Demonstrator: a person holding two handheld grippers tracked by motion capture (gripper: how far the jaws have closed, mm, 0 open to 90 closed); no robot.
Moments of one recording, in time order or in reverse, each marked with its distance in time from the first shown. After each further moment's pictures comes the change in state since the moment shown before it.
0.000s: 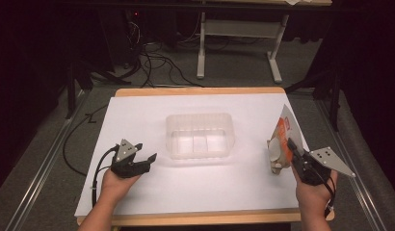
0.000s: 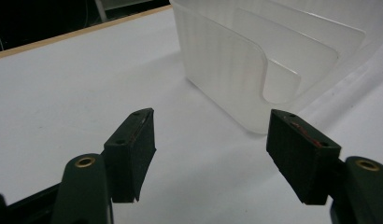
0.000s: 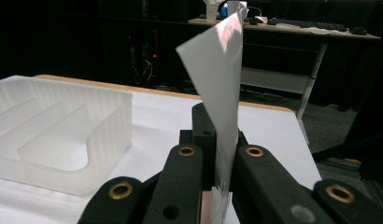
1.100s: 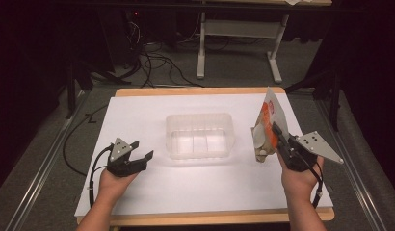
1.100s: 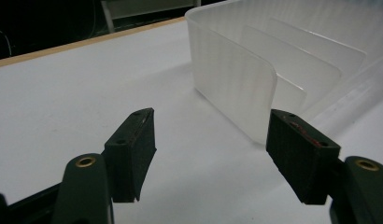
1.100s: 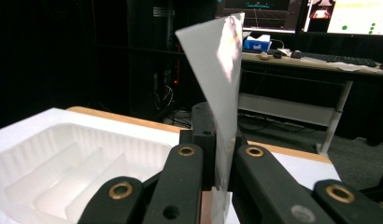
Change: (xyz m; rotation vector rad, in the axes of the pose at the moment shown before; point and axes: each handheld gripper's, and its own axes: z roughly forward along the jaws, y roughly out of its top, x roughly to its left) left arm 0.008 0.001 -0.008 -0.047 0.010 -0.046; right arm 0.039 0.049 0.019 -0.100 0.087 -0.013
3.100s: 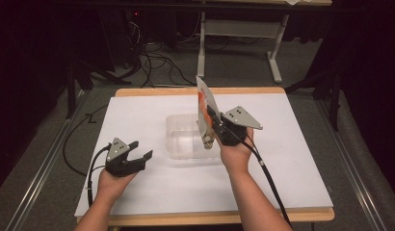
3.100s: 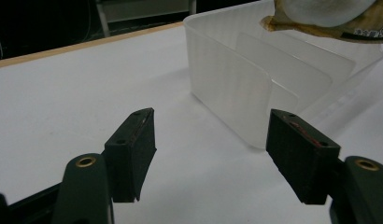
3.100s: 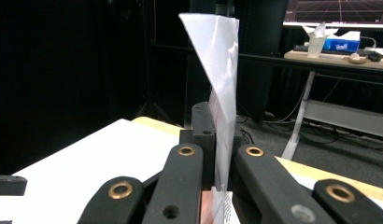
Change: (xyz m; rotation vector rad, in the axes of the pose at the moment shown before) left arm 0.003 0.000 -0.002 -0.019 -0.022 -0.009; right arm 0.114 0.018 0.113 0.016 0.207 0.010
